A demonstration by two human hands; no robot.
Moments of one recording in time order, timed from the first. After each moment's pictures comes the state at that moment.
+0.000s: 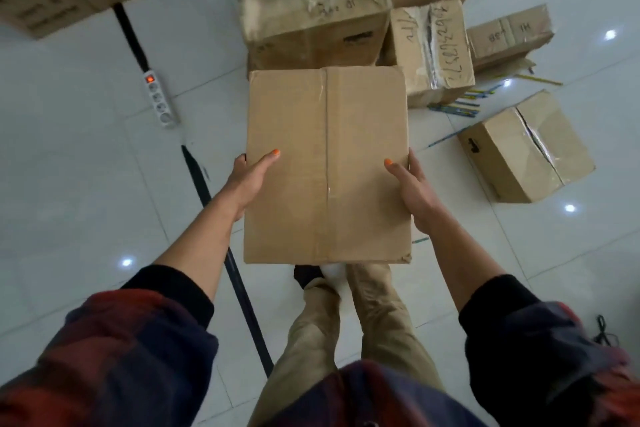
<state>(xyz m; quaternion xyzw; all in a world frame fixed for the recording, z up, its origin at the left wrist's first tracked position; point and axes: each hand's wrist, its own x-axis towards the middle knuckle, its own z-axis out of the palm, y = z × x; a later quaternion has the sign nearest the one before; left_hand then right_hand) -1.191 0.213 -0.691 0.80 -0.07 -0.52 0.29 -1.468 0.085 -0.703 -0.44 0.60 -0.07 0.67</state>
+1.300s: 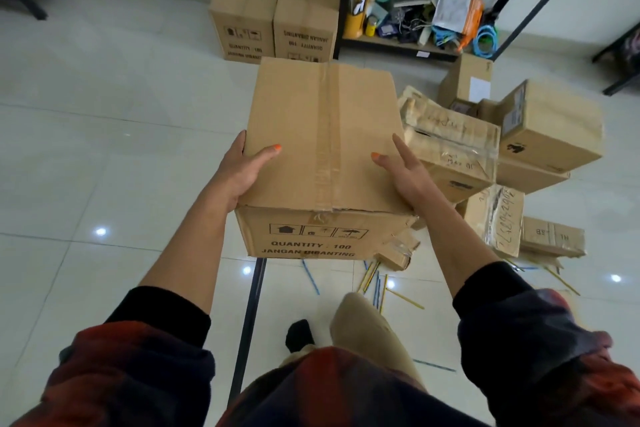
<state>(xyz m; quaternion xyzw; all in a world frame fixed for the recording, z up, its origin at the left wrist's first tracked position) -1.016 0.411 -0.488 0.78 -0.03 -0.33 0.53 -1.181 0.158 -0.487 -0.74 0.42 0.04 0.52</state>
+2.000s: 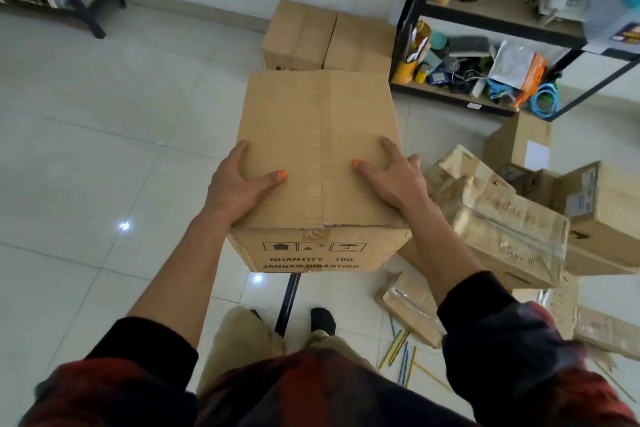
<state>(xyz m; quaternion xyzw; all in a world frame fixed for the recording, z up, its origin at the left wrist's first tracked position) -0.823 0.433 -0.470 0.87 -0.02 -0.21 0.44 -0.919 0.176 -0.452 -0.87 0.36 0.10 0.32</state>
